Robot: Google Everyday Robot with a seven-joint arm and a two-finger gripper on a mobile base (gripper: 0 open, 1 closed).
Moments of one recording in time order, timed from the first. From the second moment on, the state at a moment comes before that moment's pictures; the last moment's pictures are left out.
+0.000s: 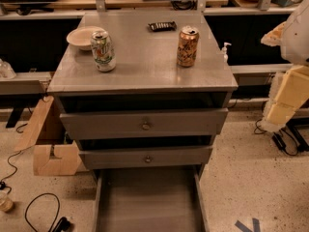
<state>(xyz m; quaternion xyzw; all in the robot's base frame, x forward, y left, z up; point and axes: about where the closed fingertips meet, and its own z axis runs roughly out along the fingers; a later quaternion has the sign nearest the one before) 0.438 -0.214 0.985 -0.60 0.78 -0.04 0.17</state>
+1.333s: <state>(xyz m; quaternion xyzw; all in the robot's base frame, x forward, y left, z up) 0.534 -0.226 0.959 -0.55 0.75 0.02 0.36</state>
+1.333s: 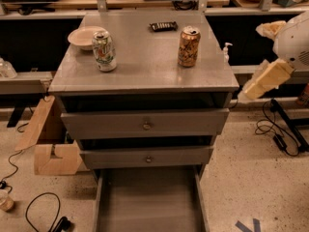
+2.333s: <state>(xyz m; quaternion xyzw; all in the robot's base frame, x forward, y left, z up) 0.658 -0.178 0.949 -0.43 0.64 0.16 0.61</state>
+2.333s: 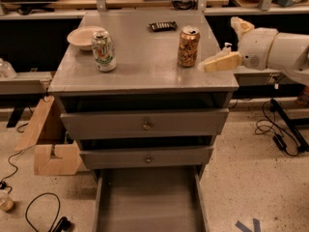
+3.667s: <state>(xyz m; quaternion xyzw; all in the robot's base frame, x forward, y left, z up) 0.774 -0.148 0.928 -0.32 0.66 0.27 0.62</state>
